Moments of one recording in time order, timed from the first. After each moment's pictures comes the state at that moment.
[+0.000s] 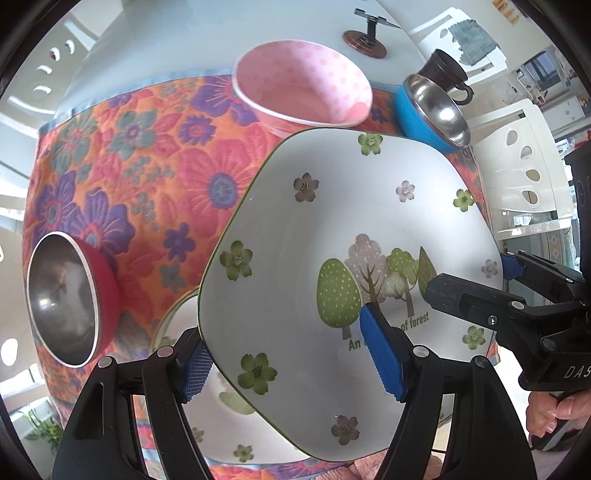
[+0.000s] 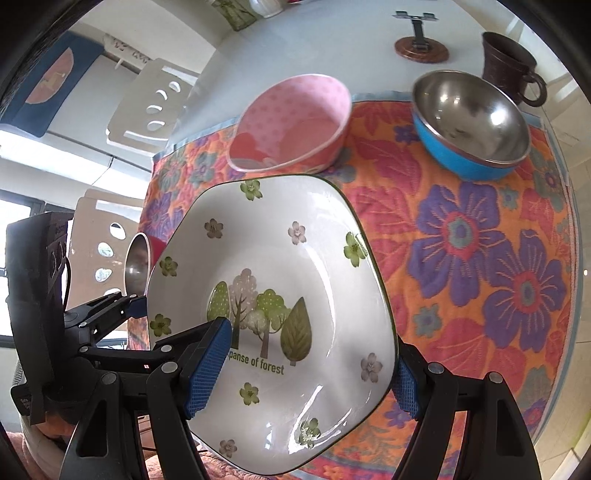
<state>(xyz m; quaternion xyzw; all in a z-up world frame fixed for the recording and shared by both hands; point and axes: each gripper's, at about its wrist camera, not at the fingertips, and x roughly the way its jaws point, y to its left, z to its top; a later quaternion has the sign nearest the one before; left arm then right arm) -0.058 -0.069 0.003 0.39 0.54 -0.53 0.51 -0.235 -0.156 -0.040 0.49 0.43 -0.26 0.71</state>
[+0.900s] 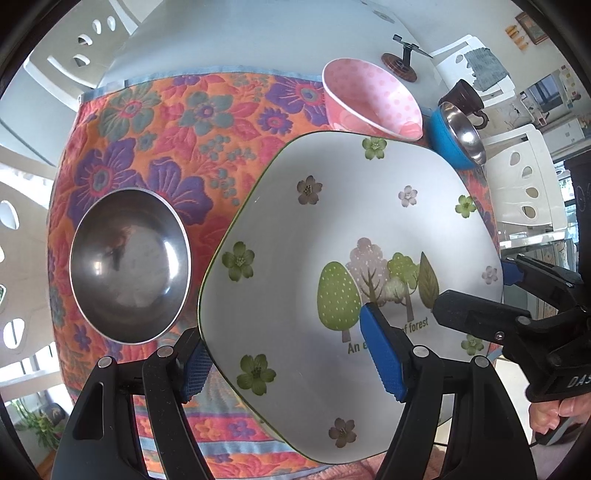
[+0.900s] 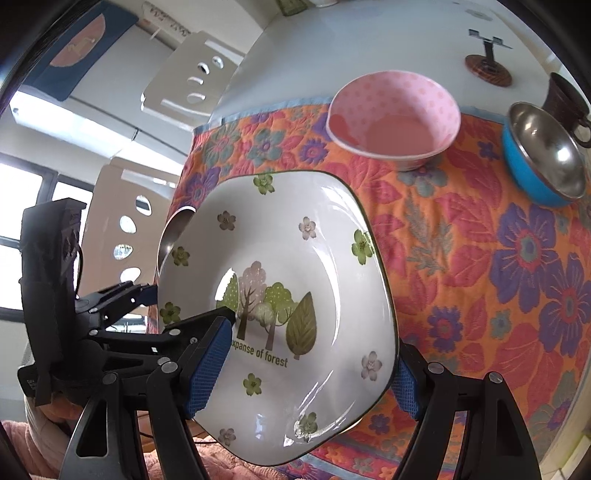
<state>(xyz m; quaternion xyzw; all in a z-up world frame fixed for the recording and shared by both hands) 0.017 -0.031 0.007 0.36 0.56 -0.54 0.52 -0.159 -0.113 -0.025 0.46 0.45 -0.23 0.73</state>
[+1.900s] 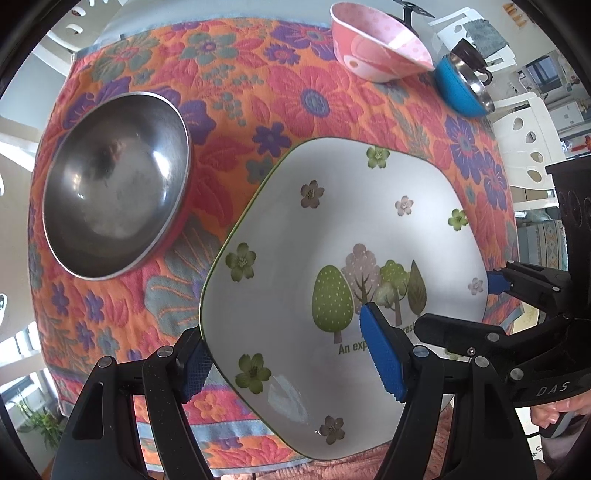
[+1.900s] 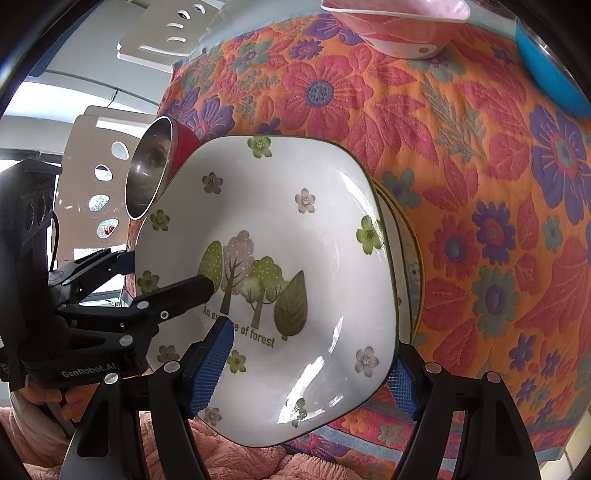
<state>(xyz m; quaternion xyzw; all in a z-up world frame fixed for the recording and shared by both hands) 0.013 0.013 -0.041 0.39 0.58 -0.53 0.49 -0.154 -0.058 -0.090 0.50 0.51 -0.20 0.67</state>
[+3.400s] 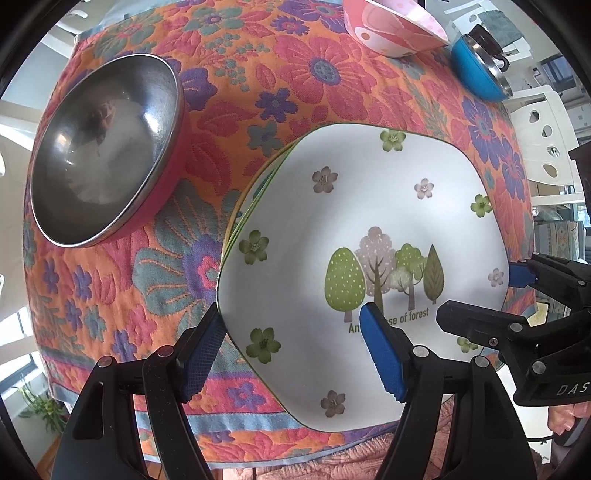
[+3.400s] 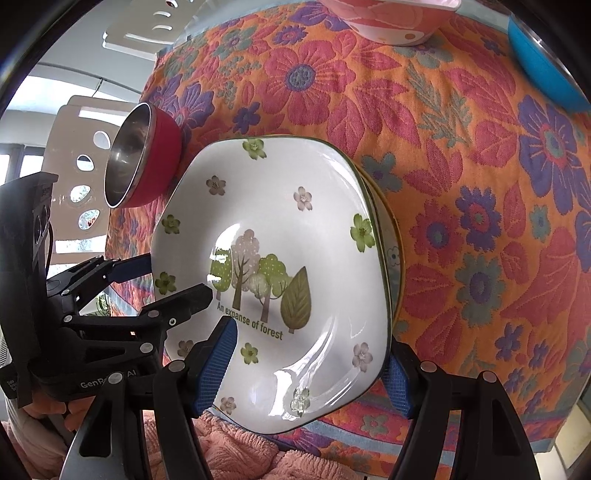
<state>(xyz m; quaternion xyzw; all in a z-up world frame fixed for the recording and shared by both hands) -0.002 0.015 -0.069 0.41 0.58 -0.50 0.49 -0.159 -0.058 -0.094 0.49 0.54 -0.21 0.65</state>
